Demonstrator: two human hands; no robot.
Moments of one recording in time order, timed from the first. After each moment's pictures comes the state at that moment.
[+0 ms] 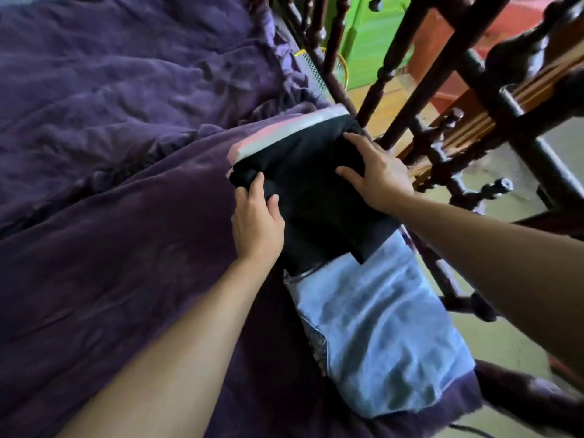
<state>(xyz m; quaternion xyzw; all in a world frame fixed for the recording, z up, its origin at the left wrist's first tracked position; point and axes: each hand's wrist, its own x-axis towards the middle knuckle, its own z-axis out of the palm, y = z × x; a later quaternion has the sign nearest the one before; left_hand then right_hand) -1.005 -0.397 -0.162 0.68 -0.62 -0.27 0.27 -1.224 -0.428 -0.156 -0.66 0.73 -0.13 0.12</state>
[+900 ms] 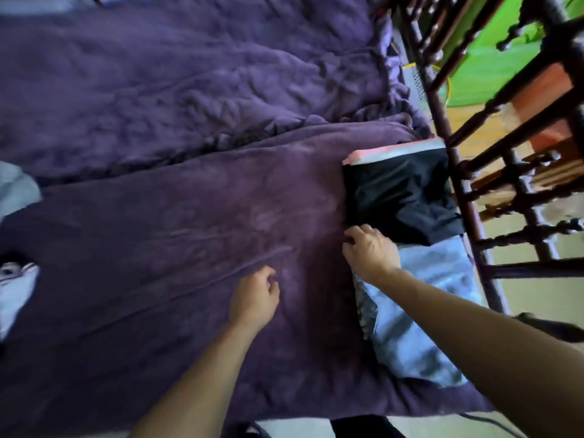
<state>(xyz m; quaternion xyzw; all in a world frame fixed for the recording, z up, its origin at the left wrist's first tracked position) -0.837 -0.233 -0.157 0.76 -0.54 -0.36 0.06 -1.063 -0.318 -0.162 -0.71 0.67 0.03 0.21</state>
